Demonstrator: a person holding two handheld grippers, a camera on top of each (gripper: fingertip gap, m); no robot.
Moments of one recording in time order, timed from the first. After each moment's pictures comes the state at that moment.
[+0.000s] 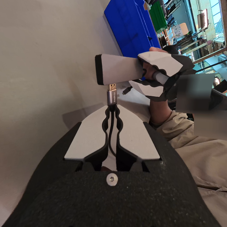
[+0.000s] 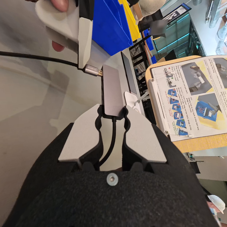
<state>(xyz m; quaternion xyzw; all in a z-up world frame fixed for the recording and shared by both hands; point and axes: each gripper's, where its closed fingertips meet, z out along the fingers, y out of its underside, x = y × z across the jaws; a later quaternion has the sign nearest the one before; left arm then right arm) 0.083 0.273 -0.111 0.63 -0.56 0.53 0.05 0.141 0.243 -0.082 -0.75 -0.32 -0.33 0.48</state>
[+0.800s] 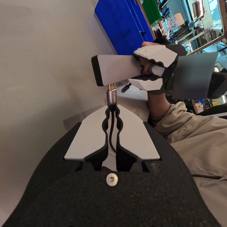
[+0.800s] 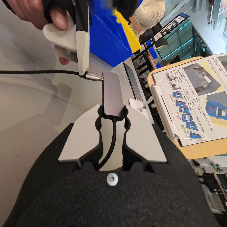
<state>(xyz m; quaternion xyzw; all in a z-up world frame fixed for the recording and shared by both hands) 0.080 0.270 -0.103 0.60 -0.59 0.54 0.04 0.136 0.241 -0.075 -0.74 -0.31 -0.26 0.53</state>
